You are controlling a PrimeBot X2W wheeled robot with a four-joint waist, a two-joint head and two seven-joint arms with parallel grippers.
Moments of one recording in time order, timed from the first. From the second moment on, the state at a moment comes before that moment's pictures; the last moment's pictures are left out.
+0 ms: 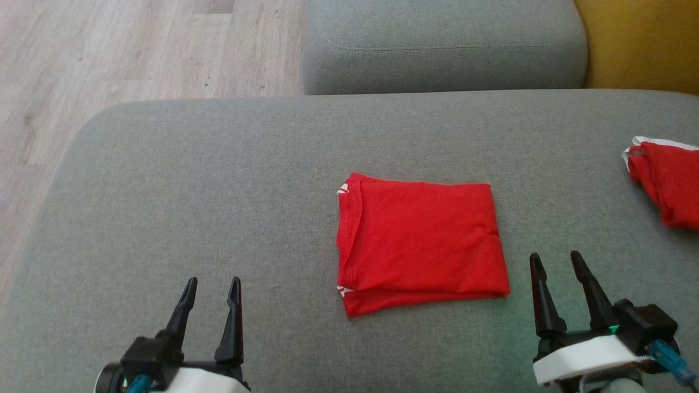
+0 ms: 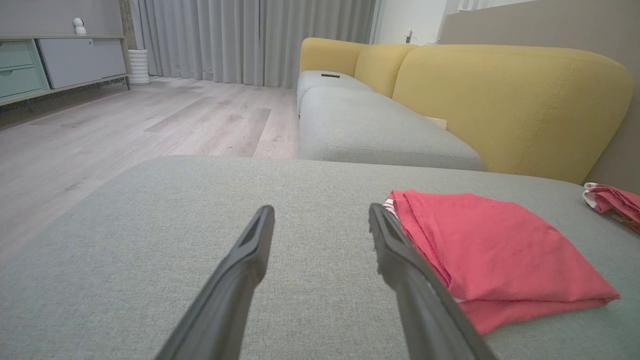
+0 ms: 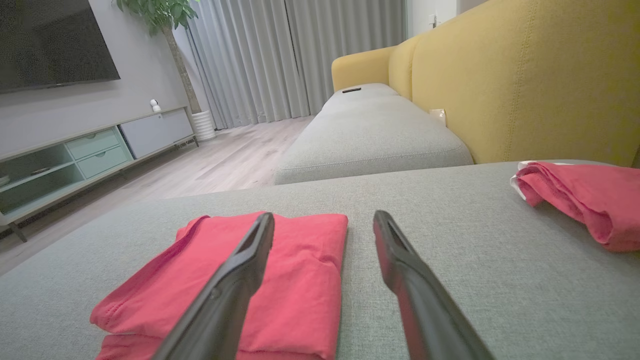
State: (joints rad) left arm 0.19 0.06 -0.19 0.04 -0.16 0.01 -0.25; right arm 0.07 -0.10 0.08 0.23 0.24 0.12 -0.25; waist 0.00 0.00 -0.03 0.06
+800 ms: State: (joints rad) left arm 0.12 0.06 -0.23 0.04 -0.16 0.00 -0.25; right arm -0.07 -0.13 0.07 0.30 0.32 0.12 -0.23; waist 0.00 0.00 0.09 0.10
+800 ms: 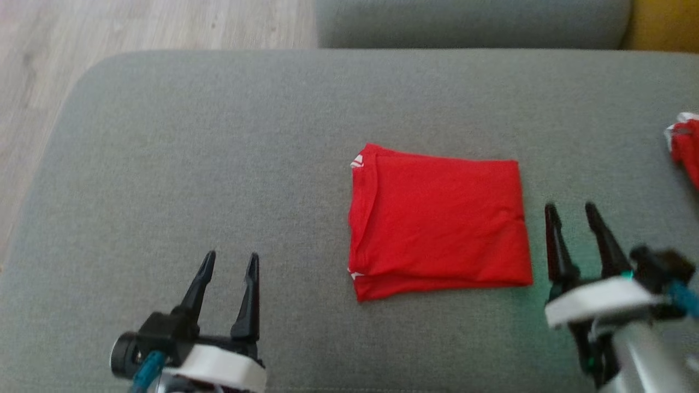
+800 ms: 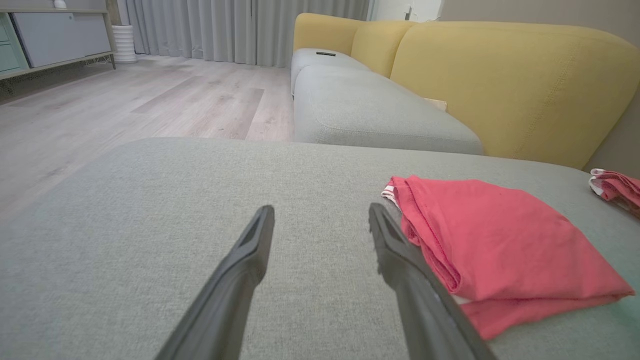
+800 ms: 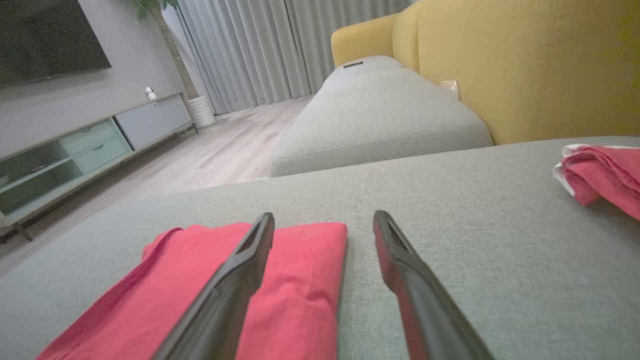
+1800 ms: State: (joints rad) left arm 0.03 0.05 -0.27 0.05 -0.19 0.01 -0.25; right arm -0.38 -0.26 0.14 0.51 0.57 0.12 0.33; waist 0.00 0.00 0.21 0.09
